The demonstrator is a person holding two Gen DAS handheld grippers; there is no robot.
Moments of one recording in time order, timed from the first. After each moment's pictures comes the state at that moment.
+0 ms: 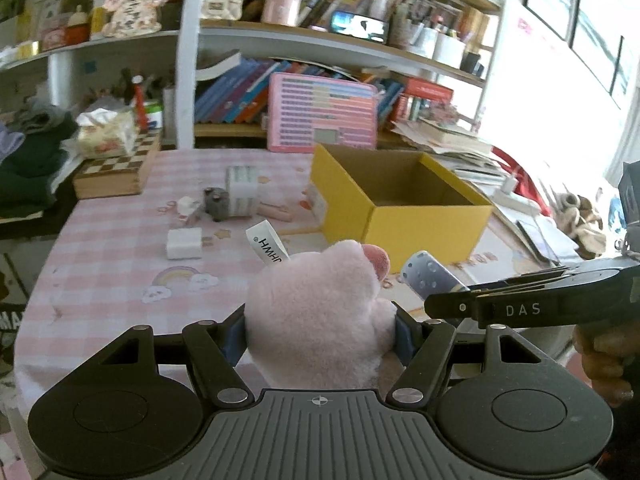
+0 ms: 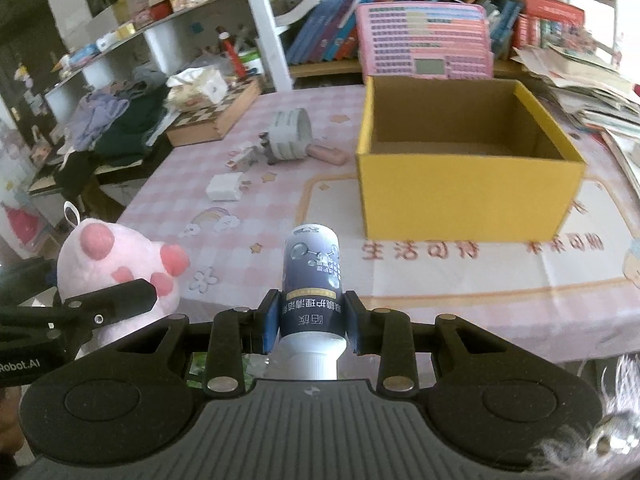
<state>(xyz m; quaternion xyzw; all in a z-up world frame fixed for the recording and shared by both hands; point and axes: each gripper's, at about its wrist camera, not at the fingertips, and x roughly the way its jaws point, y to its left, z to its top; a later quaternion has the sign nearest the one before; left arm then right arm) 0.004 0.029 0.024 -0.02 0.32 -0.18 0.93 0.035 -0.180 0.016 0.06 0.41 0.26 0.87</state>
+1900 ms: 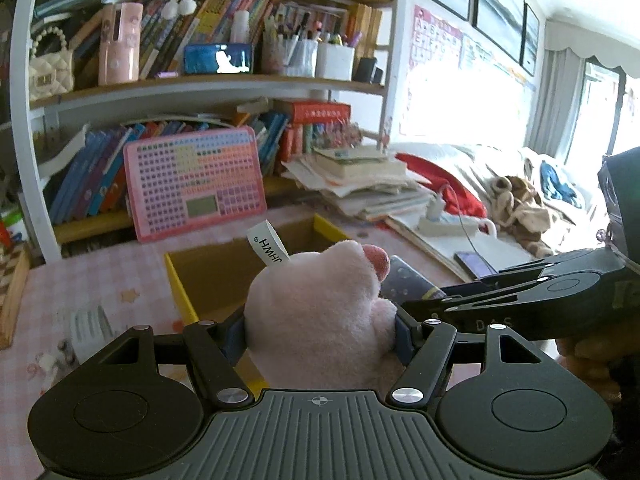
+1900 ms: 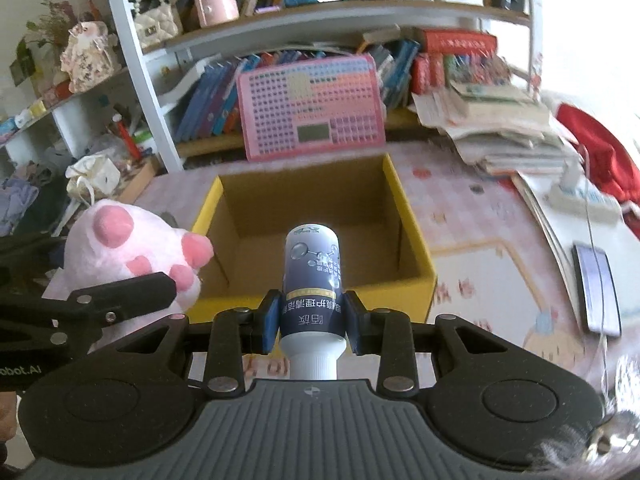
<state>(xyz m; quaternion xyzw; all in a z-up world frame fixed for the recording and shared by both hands) 0.131 -0.117 0.059 0.05 0.26 -0.31 0.91 0.159 -0.292 0.041 0.08 0.35 0.17 0.92</state>
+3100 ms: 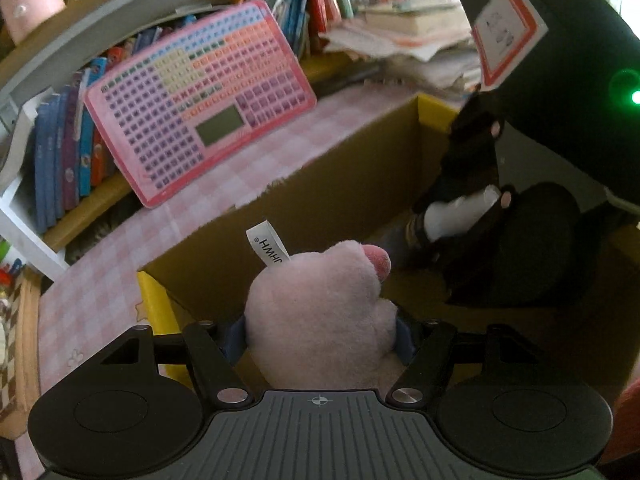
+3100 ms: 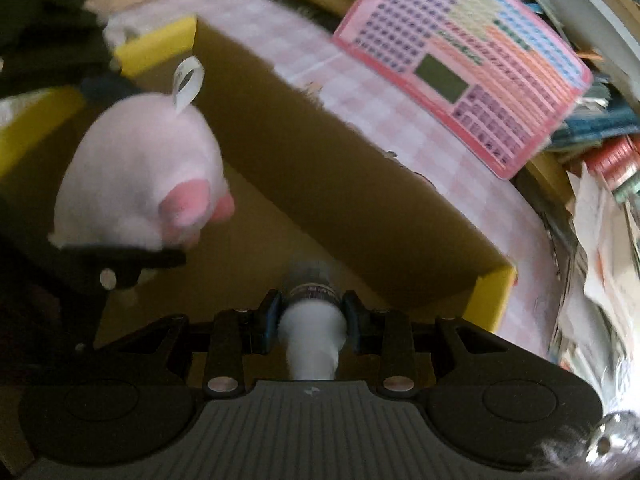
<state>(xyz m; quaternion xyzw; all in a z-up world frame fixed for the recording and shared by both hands) 0.309 -0.193 -0.043 0.24 0.40 -0.22 0.86 0.382 -0.213 -0.062 -0.30 0.43 0.34 0.78</state>
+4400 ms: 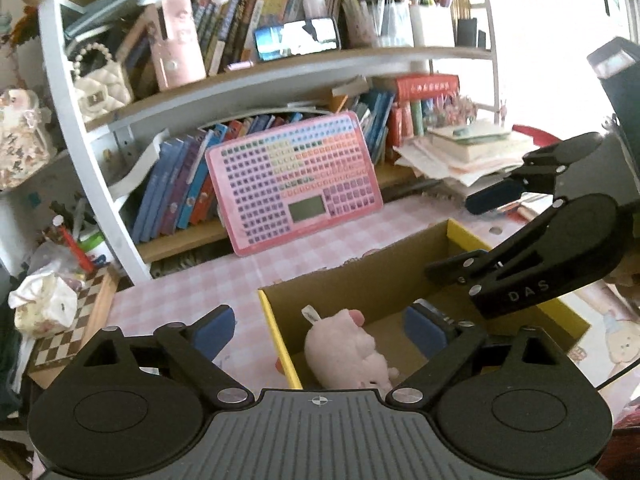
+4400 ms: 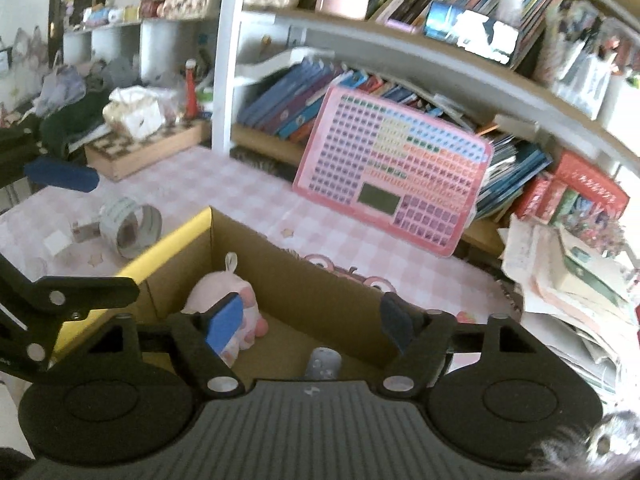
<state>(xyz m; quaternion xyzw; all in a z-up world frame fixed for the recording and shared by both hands) 0.214 -0.144 0.041 0.14 0.27 -0.14 0.94 0.314 -0.264 0.038 -0.14 0.29 0.32 0.89</state>
